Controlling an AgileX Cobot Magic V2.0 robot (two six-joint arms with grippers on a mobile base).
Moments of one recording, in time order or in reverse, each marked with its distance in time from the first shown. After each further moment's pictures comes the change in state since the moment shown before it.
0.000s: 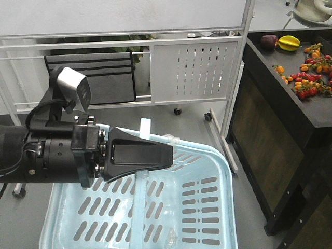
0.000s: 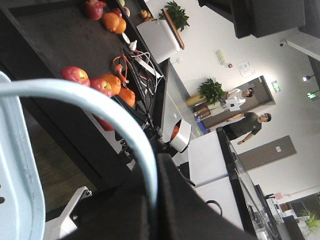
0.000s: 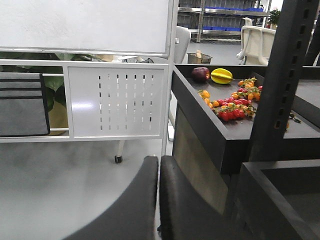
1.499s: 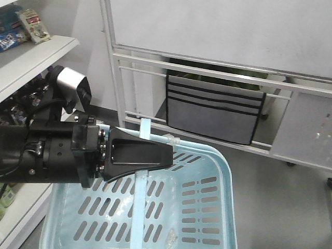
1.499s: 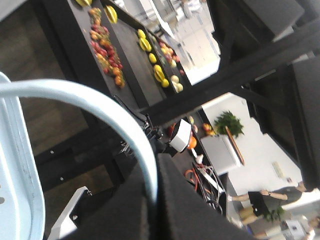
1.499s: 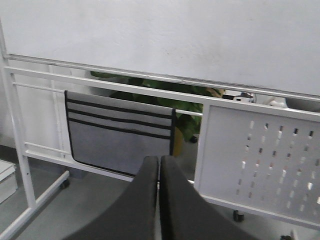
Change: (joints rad) left arm 0.000 0.000 0.000 0.000 0.000 0.000; right arm 0.000 0.000 0.000 0.000 0.000 0.000
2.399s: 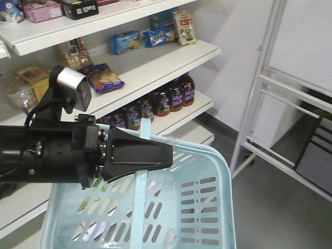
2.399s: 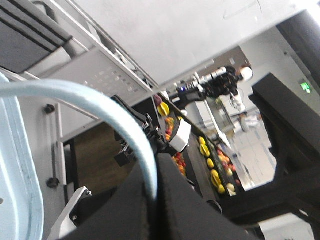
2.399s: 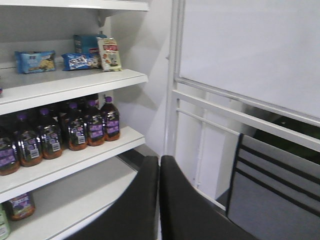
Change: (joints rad) left arm 0.000 0.000 0.000 -0.001 0.000 0.000; right arm 0.000 0.000 0.000 0.000 0.000 0.000
